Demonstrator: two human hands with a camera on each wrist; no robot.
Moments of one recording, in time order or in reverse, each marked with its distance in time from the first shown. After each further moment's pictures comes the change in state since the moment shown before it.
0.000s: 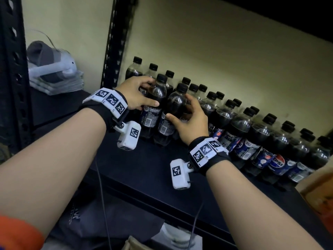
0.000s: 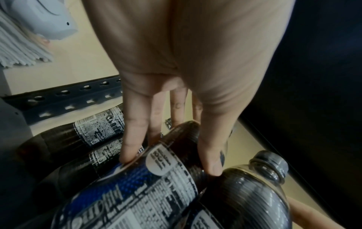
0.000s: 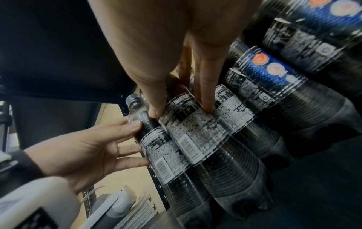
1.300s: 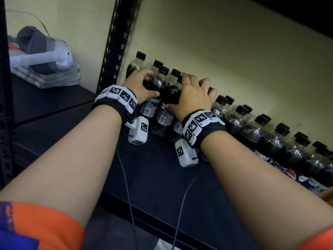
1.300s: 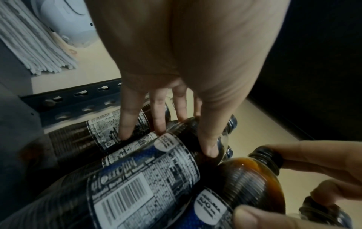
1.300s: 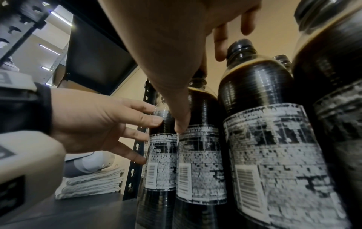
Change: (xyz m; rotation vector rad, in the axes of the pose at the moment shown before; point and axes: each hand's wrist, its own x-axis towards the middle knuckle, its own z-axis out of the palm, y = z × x) left_hand 0.066 -0.045 0.005 0.163 0.244 0.062; right_hand 0.076 -0.028 0.028 -1.035 -0.040 -0.202
